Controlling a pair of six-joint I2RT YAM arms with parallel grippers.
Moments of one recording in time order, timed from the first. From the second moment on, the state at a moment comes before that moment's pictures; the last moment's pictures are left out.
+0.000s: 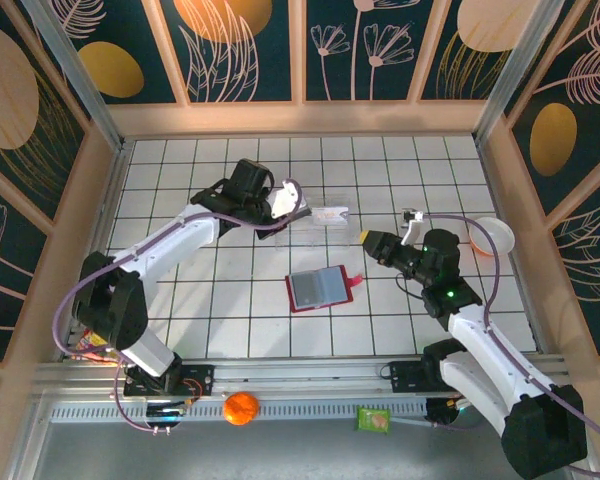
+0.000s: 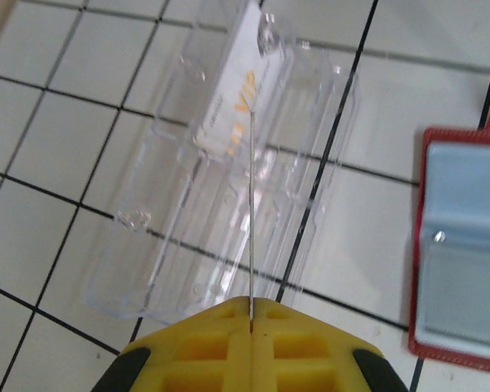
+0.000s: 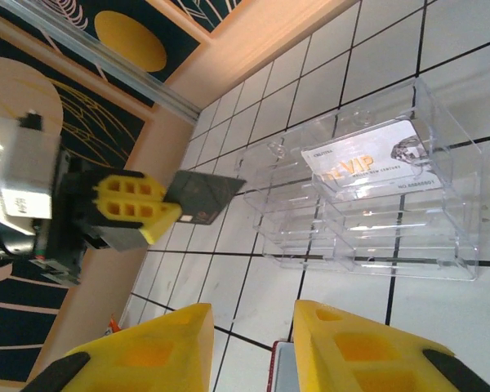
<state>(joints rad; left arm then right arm) -0.58 1.63 1.28 -0.54 0.25 0.62 0.31 0.80 0.40 0.13 -0.47 0.75</state>
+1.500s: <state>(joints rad) -0.64 1.76 1.38 -0.61 0.09 0.91 0.29 0.88 0.41 0.12 -0.49 0.75</state>
